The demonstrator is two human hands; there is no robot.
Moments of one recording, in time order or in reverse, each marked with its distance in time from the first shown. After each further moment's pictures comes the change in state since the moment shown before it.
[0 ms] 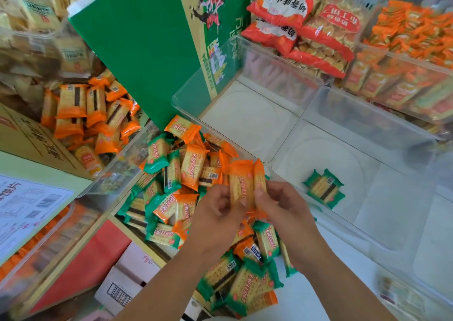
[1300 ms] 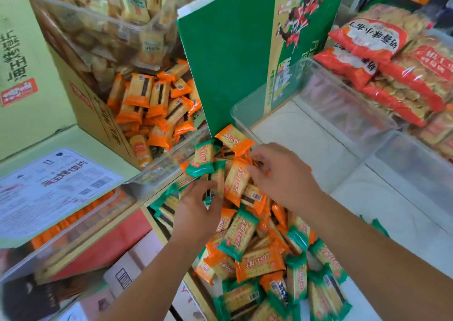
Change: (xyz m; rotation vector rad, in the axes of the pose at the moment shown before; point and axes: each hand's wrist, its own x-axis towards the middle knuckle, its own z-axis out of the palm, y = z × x) left_hand 0.056 -0.039 -0.105 0.524 0.506 0.204; right_hand 0.110 -0.072 0.102 -1.107 -0.268 -0.734
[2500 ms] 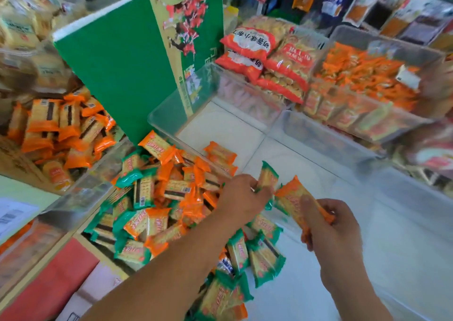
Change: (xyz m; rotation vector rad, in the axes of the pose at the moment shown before) left_hand -0.052 0.161 0.124 -0.026 -0.559 0.247; right_hand -0.224 0.041 -0.079 0.740 0.720 0.907
